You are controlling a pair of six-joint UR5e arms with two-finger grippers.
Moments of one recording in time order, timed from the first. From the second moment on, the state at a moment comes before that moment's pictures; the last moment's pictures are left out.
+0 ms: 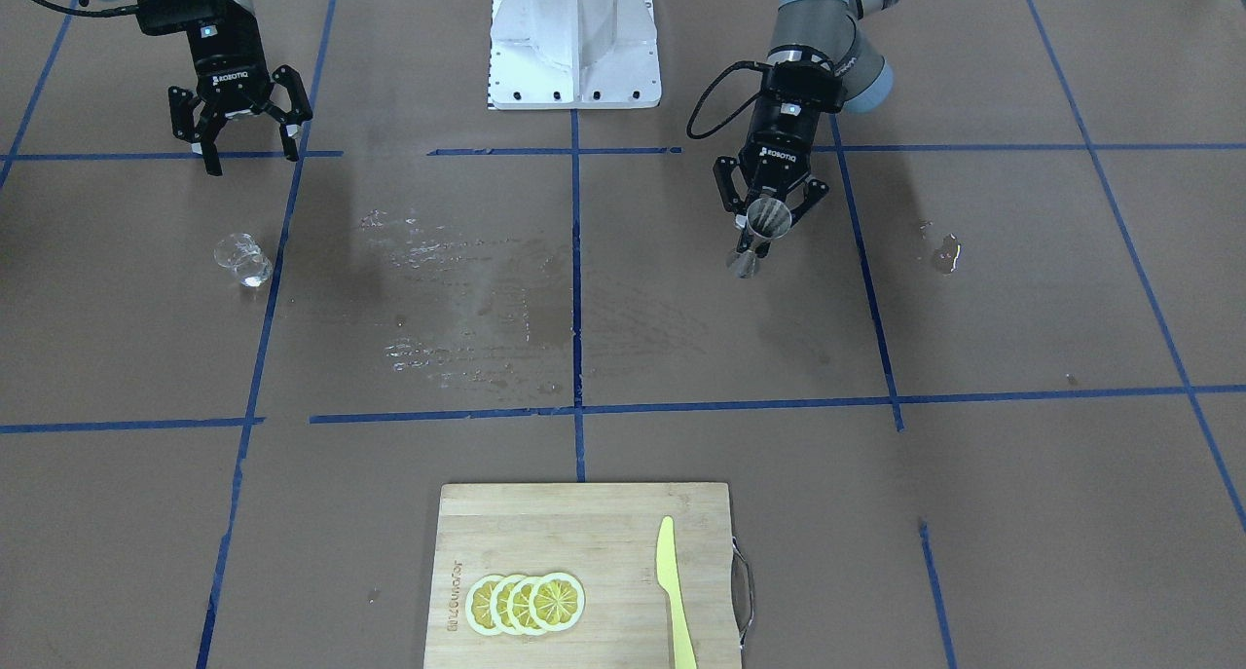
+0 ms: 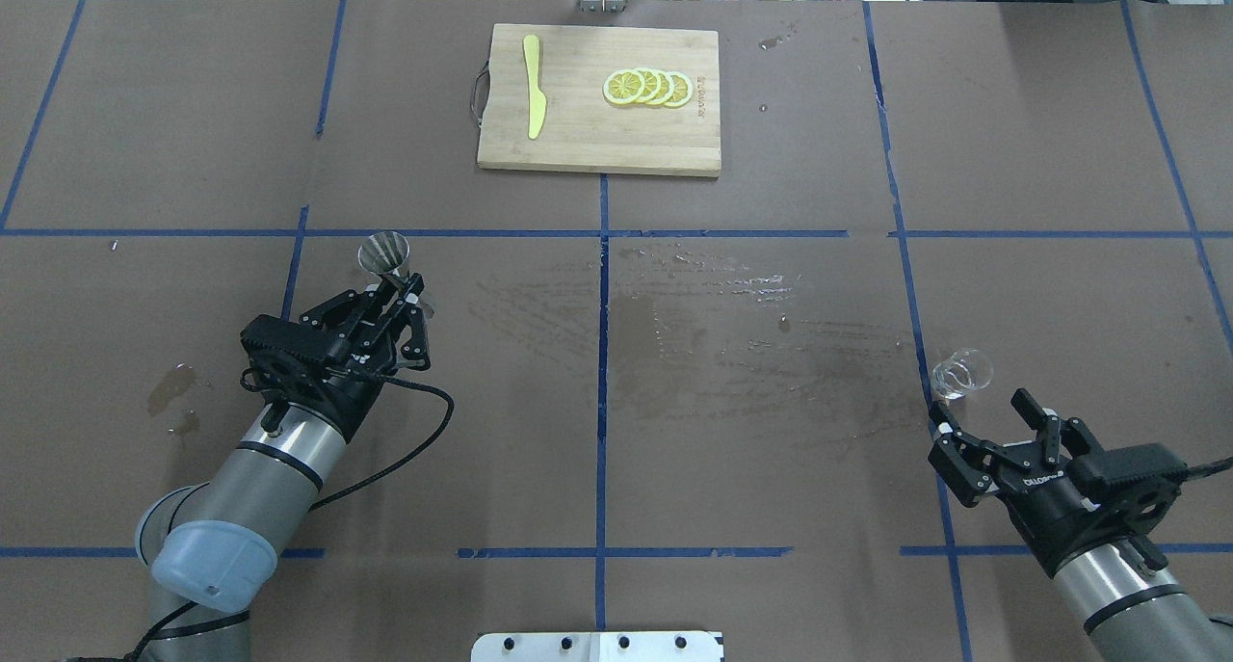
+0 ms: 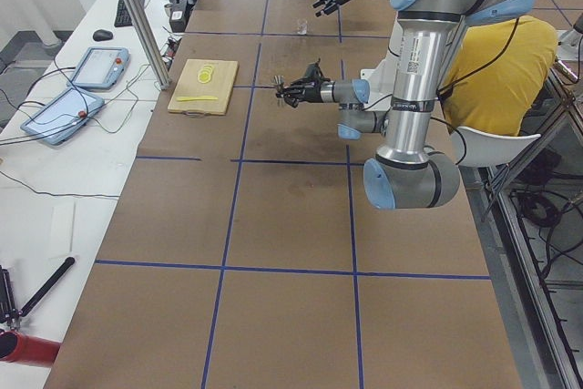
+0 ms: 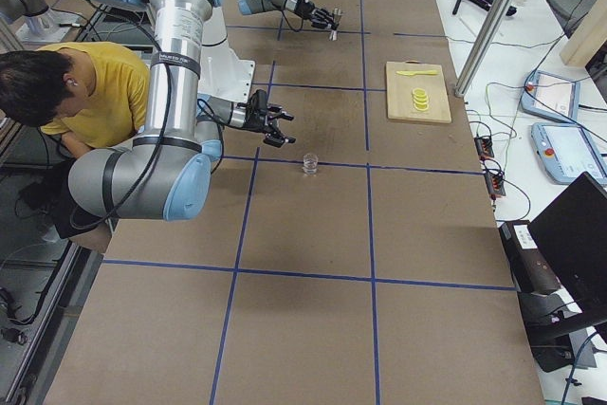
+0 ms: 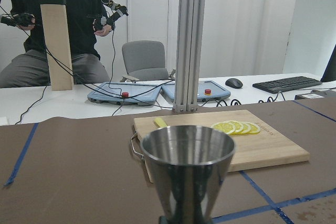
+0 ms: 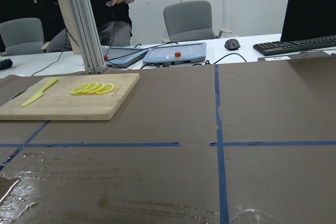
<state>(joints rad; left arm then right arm) -0.22 -1.82 -1.69 -2.77 -0.64 -0.80 -0.11 -1.92 1.99 -0.66 0.36 1.47</state>
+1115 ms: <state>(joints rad) -0.22 -1.83 -1.69 -2.77 -0.64 -0.81 -0.10 -1.84 1.77 -0.66 0.32 1.58</state>
